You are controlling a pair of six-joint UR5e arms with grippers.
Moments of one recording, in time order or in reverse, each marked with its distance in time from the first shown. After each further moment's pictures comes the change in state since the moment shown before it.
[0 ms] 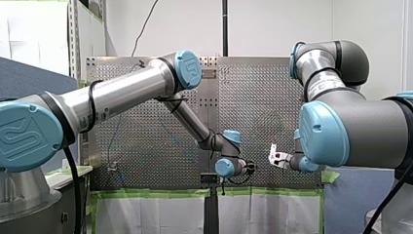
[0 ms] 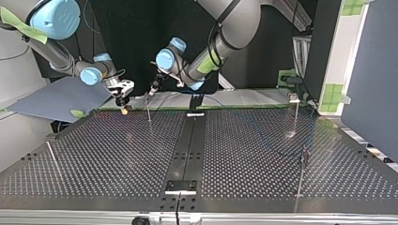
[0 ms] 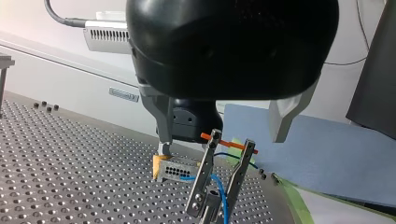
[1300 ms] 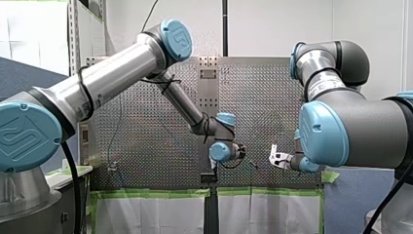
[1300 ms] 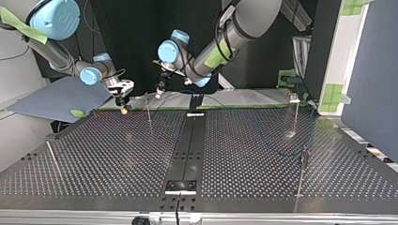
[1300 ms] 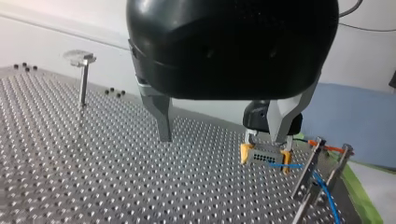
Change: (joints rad) left arm -0.002 0.220 -0.229 0.050 -0.156 -0.030; right arm -0.002 0.002 0.000 0.004 0.000 0.000
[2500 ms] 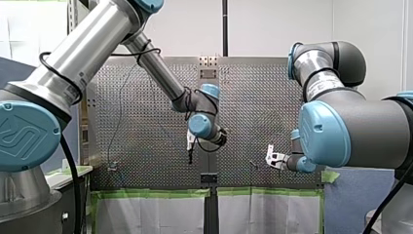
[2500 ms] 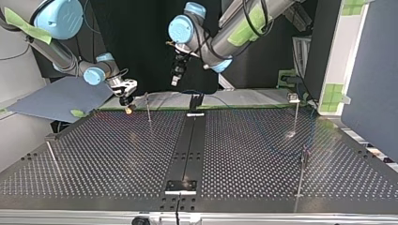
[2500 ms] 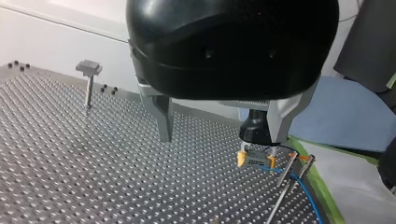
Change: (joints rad) left arm -0.006 0.347 -0.347 -0.115 -0.092 0.093; right arm 0.023 0.003 0.000 0.000 -0.015 0.009
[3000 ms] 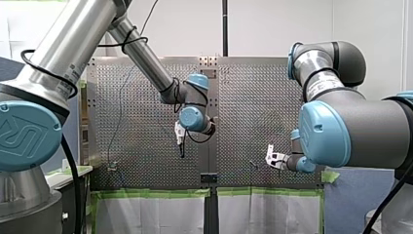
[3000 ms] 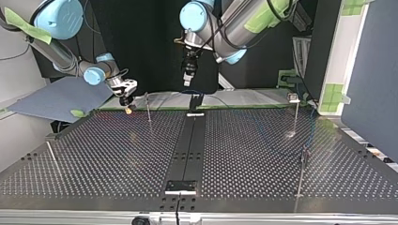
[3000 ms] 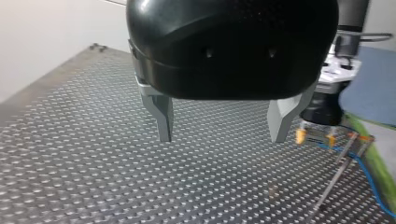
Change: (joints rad) left arm 0.018 0.139 -0.139 0.105 -0.101 -0.110; right arm 0.000 0.000 0.000 -0.004 0.000 0.004
